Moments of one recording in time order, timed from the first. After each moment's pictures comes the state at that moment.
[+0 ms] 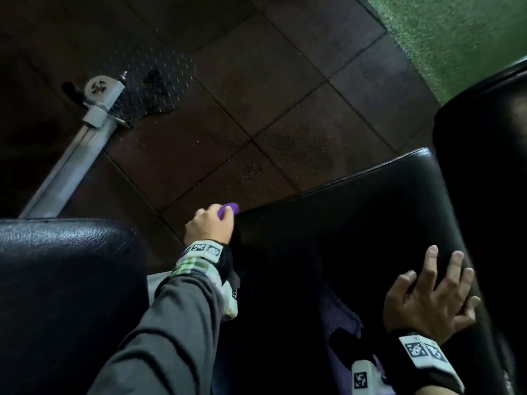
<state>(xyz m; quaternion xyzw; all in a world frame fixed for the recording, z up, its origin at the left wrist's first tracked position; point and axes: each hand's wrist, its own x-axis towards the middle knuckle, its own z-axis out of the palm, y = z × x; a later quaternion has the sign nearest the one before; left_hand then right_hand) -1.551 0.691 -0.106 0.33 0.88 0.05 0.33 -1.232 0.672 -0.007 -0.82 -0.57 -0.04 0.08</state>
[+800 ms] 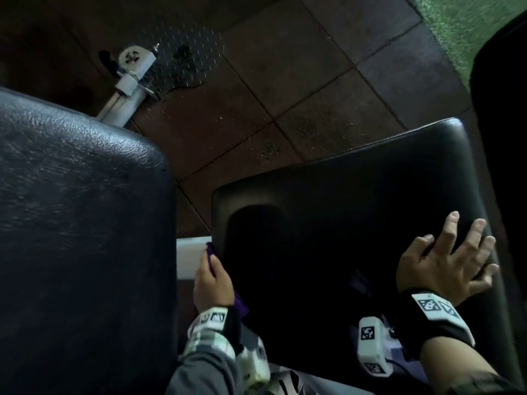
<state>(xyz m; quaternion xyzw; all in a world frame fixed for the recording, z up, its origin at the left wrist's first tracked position) -1.475 0.508 -0.106 0.03 0.91 0.26 0.33 -1.224 0.670 -0.010 -0.79 -0.60 -0.06 0.09</state>
